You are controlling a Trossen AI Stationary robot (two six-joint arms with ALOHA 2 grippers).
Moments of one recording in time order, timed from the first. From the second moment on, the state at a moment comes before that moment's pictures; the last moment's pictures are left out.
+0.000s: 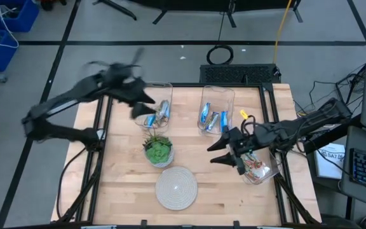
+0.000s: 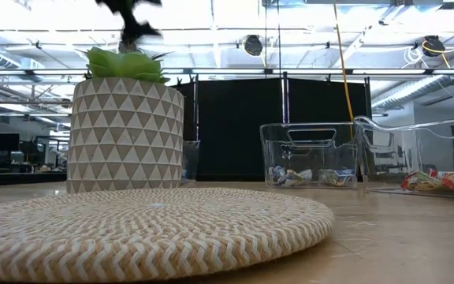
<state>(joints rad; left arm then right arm) 0.50 1.15 1.23 -0.74 0.53 -0.14 0.35 1.09 0.89 0.08 0.08 0.43</state>
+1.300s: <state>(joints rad) -0.20 0.46 0.39 0.14 0.37 -0.17 0.53 0.79 0.21 0.73 0.11 0.30</state>
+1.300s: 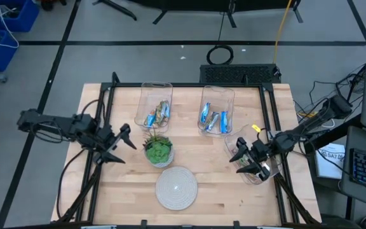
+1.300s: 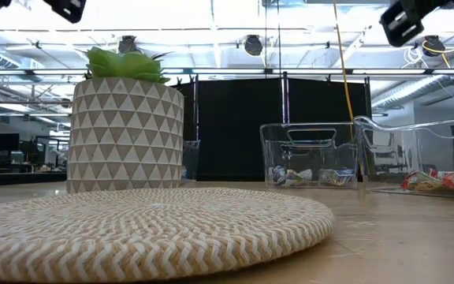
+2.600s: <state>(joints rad) -0.28 0.45 0.03 0.82 0.36 -0.26 0.54 0.46 0.02 0.78 0.24 0.18</state>
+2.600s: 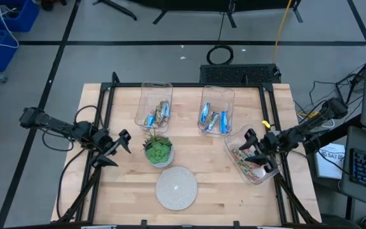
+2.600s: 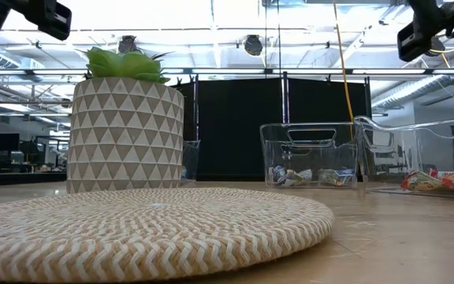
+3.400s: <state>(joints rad) -0.27 0.45 0.03 0.81 0.35 -0.19 0.54 0.00 0.02 0.17 0.24 0.20</state>
